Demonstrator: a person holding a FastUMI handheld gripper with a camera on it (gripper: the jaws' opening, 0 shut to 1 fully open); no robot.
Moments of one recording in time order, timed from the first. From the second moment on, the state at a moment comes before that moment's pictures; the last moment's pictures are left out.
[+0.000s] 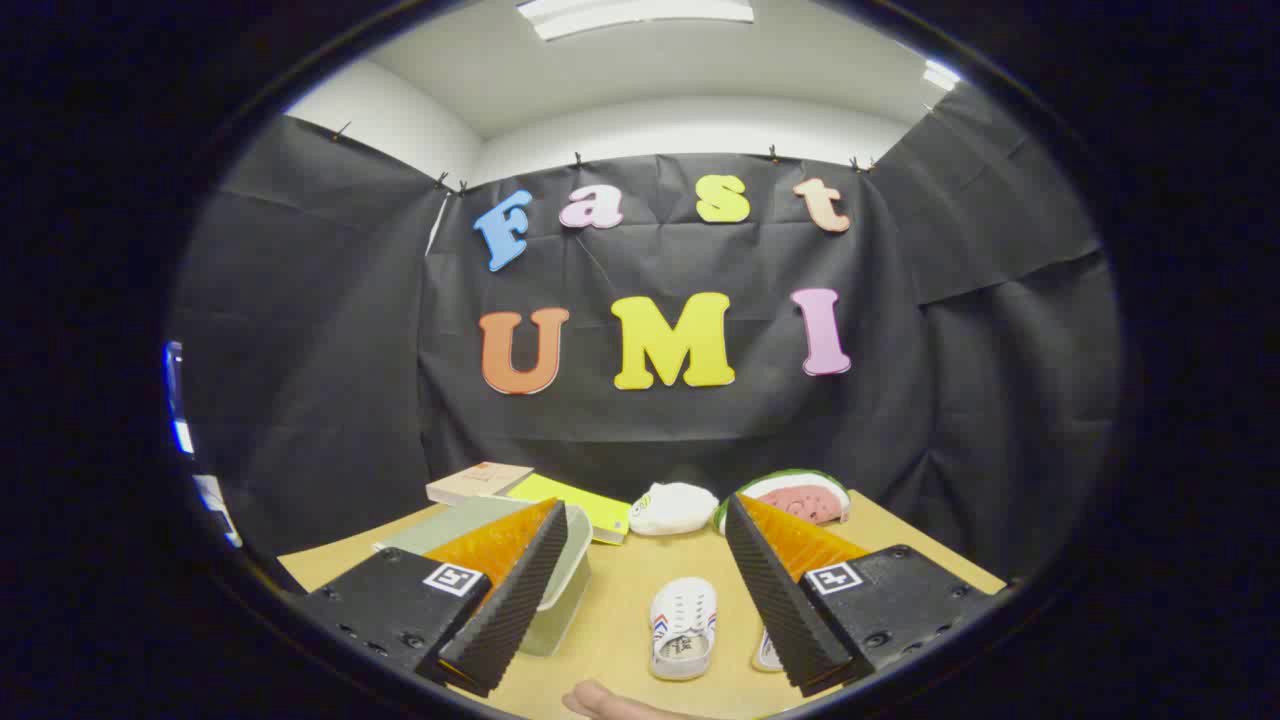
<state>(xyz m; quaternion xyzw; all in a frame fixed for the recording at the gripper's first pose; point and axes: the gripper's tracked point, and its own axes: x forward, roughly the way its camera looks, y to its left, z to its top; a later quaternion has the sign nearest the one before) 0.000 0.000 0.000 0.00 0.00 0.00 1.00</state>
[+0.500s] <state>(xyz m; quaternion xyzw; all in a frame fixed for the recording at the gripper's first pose) 0.022 -0.035 -0.034 0.00 0.04 0.00 1.00</state>
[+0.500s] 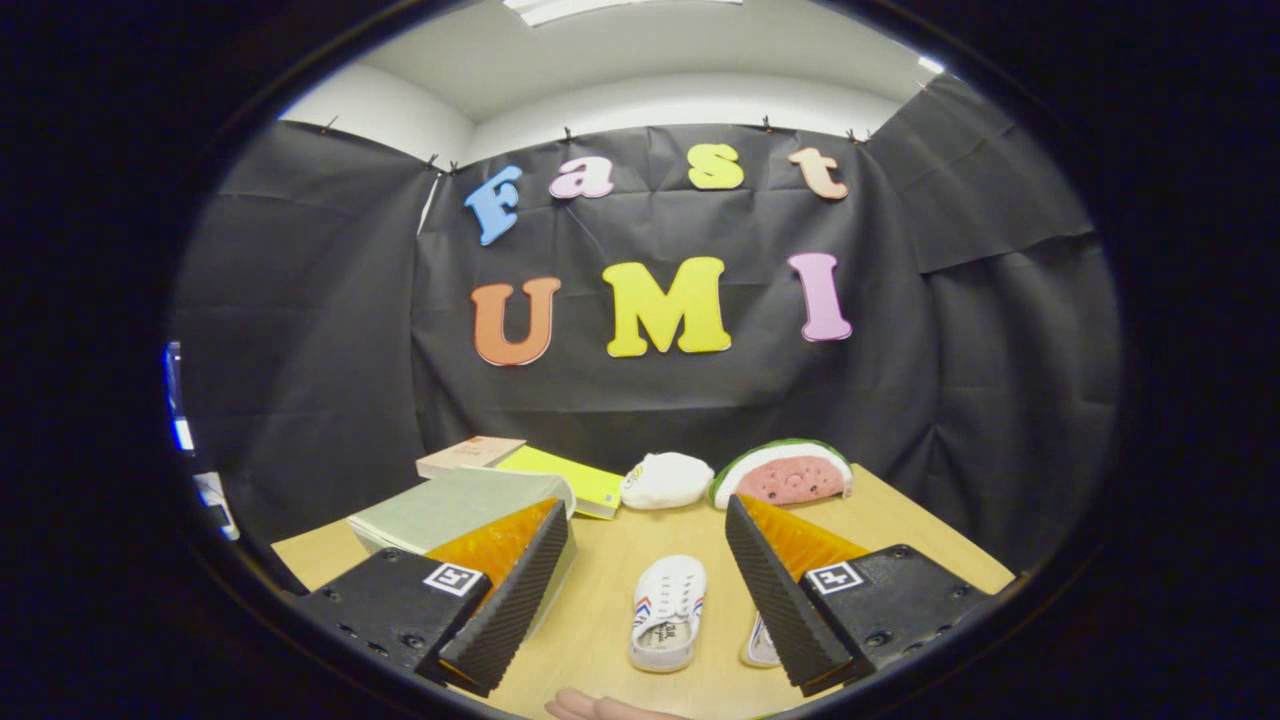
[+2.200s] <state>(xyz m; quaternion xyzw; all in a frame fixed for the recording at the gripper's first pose) 0.203 0.077 -0.114 0.34 0.39 0.40 0.76</state>
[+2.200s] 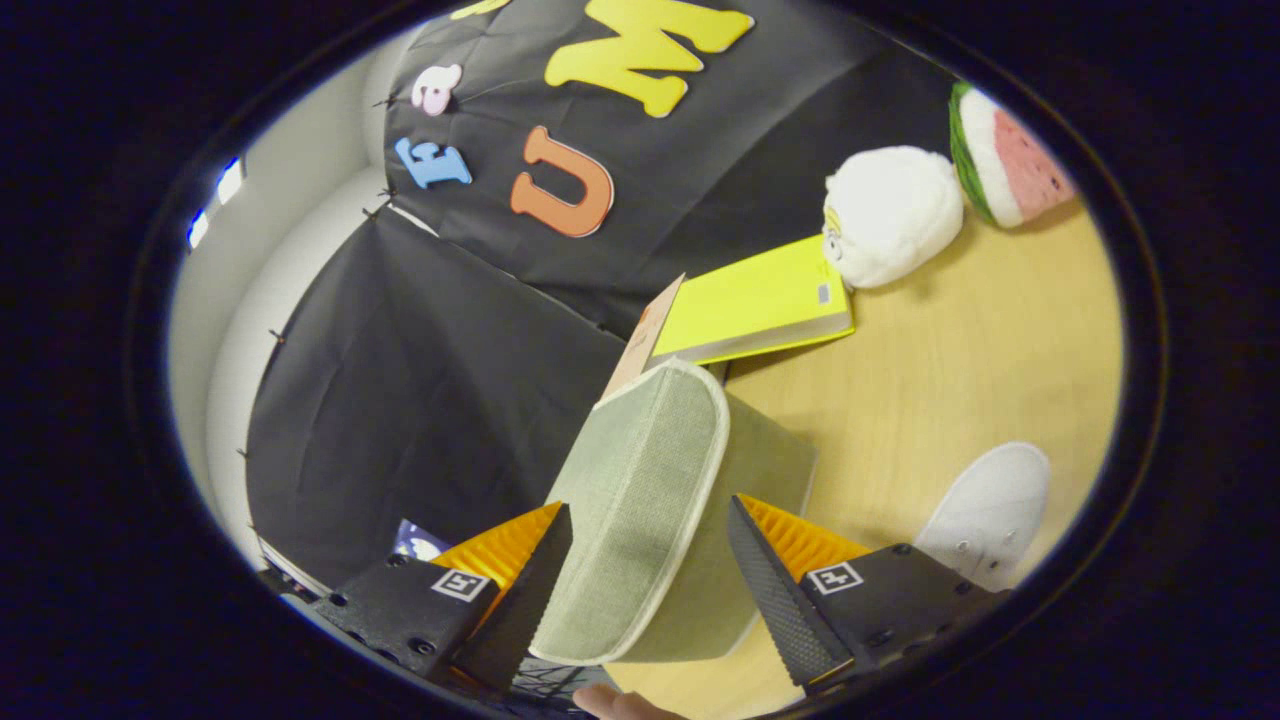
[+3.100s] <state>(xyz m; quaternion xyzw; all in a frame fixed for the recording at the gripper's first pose) 0.204 0.078 -0.097 0.40 0.41 0.44 0.69</state>
